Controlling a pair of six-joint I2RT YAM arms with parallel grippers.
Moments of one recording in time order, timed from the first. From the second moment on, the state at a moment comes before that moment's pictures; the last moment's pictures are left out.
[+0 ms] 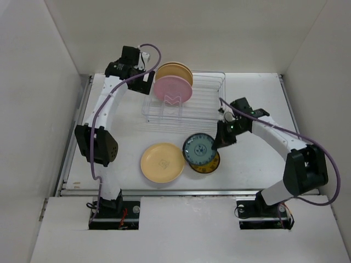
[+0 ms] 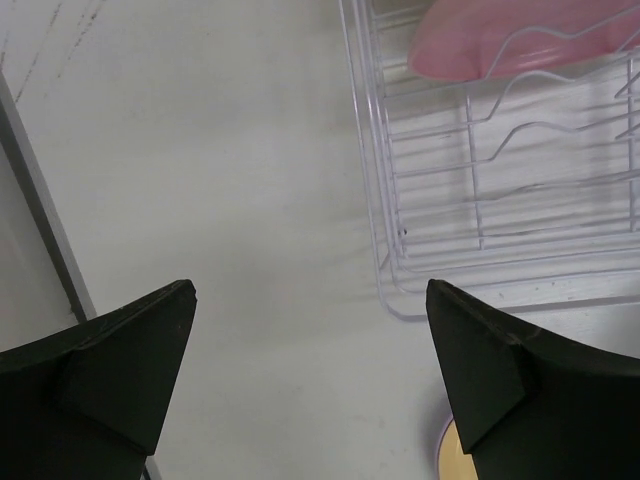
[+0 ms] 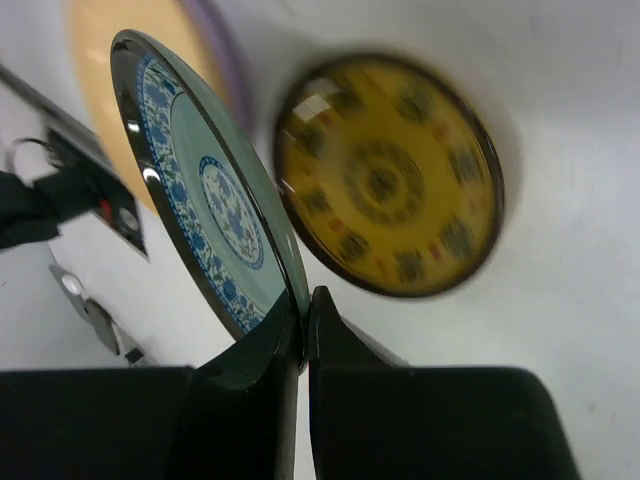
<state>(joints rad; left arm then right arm) -0.24 1.91 2.06 -1.00 -0.11 0.10 0.32 1.50 1.16 -0.77 -0.60 0.28</state>
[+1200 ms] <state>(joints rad) -0.33 1.89 1.97 -0.91 0.06 0.32 0.26 1.54 1.02 -0.67 -0.31 0.43</state>
